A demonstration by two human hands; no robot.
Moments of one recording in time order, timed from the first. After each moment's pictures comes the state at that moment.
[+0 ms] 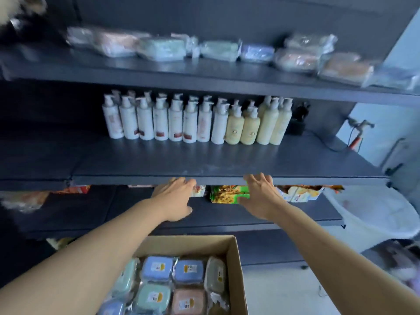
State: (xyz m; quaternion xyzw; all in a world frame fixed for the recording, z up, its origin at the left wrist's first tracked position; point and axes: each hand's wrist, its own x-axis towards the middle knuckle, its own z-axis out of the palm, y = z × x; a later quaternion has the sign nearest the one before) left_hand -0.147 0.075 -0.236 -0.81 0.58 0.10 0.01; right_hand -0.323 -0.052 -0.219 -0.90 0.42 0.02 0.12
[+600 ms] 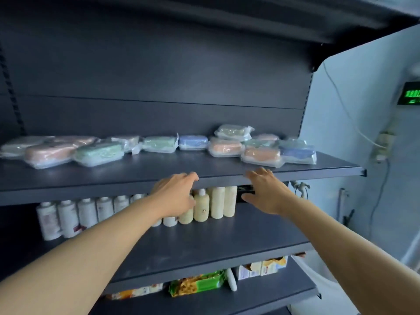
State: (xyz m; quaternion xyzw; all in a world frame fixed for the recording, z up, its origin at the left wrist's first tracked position) left_hand -0.208 -0.079 -0.034 -0.76 0.63 -0.06 -0.12; right_hand -0.408 -0.190 -0.027 -0.90 0.43 -0.11 0.00
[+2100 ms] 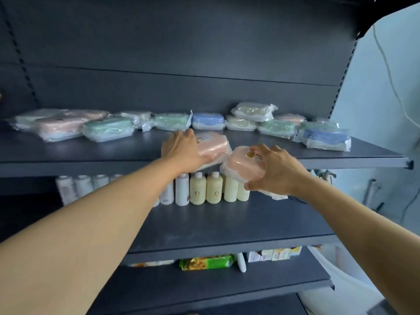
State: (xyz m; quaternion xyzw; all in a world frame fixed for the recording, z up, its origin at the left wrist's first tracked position) left_hand -0.181 -0.163 -0.024 -0.85 0.49 -0.11 -0.17; right_hand -0.394 -0.231 -0.018 -0.90 0.40 -0.13 0.04
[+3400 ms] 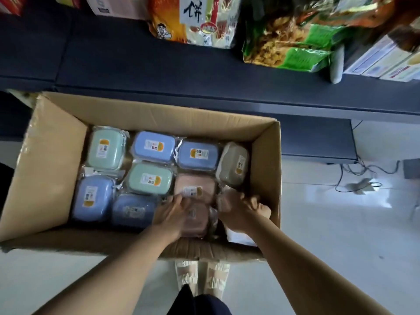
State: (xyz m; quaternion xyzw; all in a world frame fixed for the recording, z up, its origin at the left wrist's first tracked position) left_hand -0.228 0.156 -0.656 -0.80 0.46 0.37 0.10; right_hand -0.338 0.024 -0.605 -0.75 0.47 0.41 0.23
